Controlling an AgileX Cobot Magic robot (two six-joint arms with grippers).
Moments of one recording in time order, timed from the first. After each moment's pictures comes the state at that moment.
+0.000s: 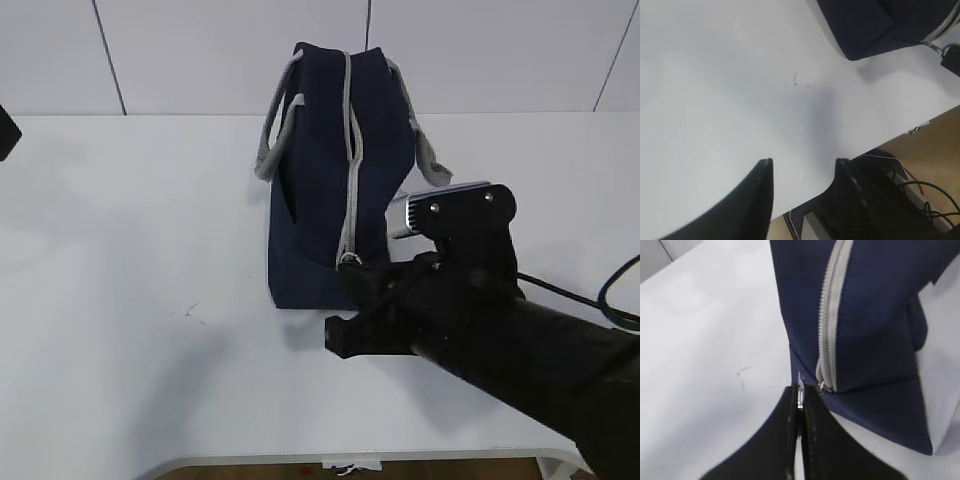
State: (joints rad) left arm -0.37 1.28 -1.34 -0.17 1.26 0.04; right arm 0.75 1.60 -0.54 0.32 -0.60 0.03
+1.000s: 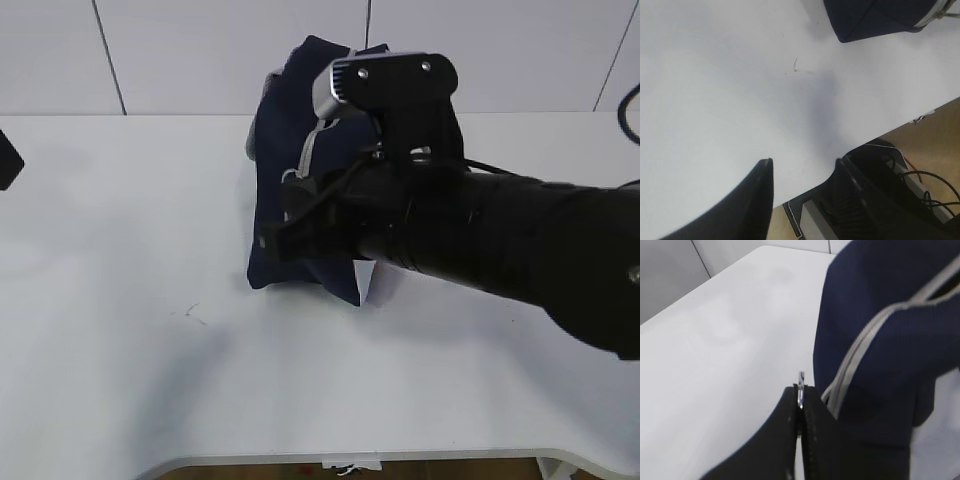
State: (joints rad) left arm -0.37 1.28 -1.30 -0.17 1.25 0.04; right arm 0.75 1.52 -0.82 0.37 -0.25 -0.15
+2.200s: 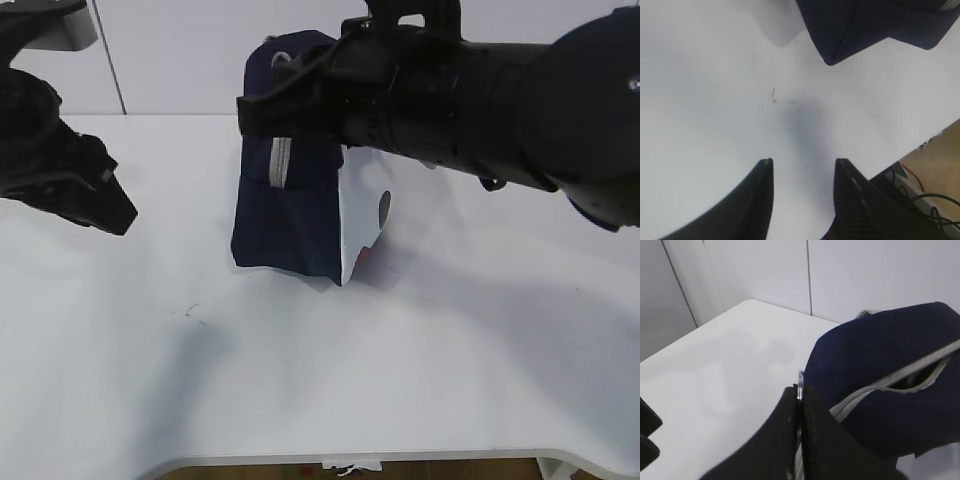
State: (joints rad) left arm -0.41 1.43 -1.15 -0.26 0.95 0.18; right arm 0.74 1.52 -1.03 0.82 -0.21 -0.70
